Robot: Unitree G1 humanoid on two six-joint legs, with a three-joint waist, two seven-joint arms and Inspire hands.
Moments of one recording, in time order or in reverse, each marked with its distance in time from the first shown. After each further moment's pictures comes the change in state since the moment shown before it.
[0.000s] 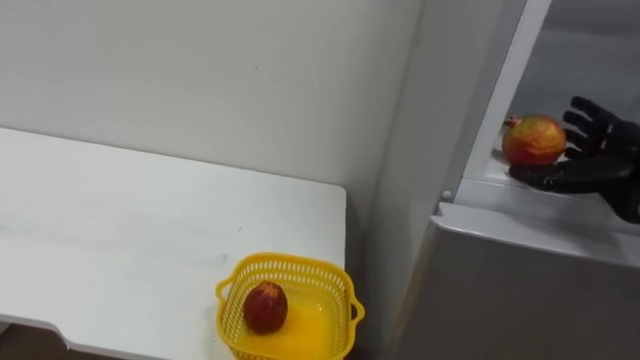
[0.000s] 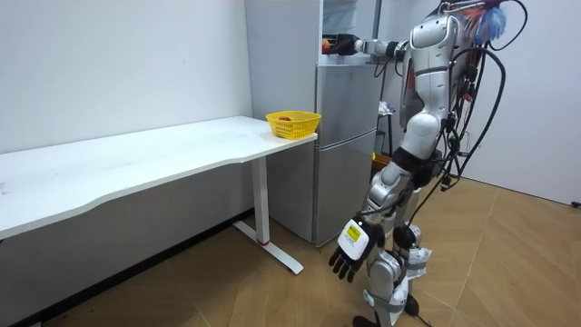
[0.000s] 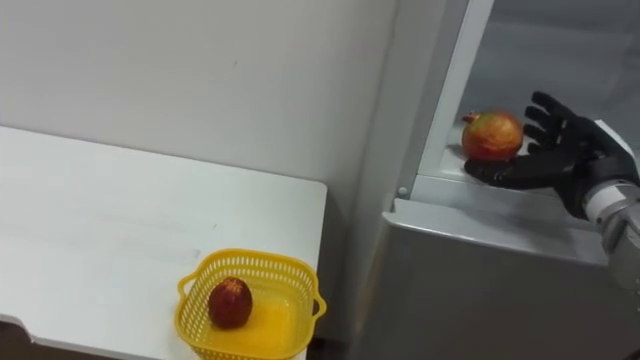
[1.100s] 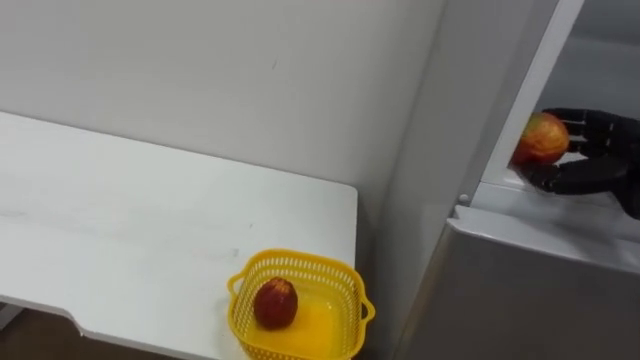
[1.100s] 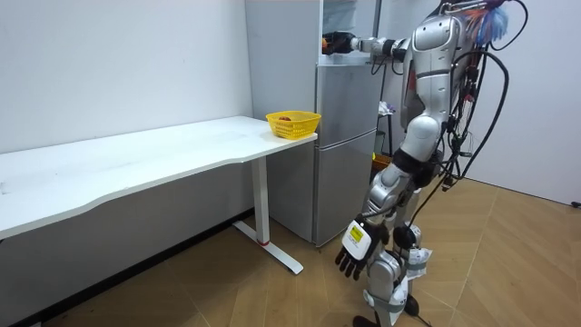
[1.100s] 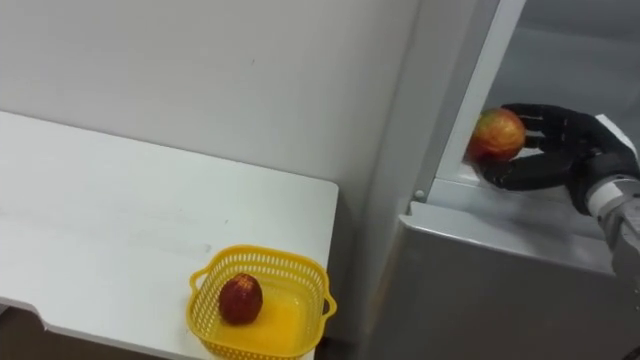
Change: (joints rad) left arm -0.033 0.006 -0.039 -0.001 0.000 0.015 -0.077; right arm -0.014 0.000 0.000 -0.021 -0.152 -0.006 -0.026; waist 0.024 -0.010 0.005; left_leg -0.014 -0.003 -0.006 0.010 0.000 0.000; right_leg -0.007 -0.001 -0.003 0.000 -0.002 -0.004
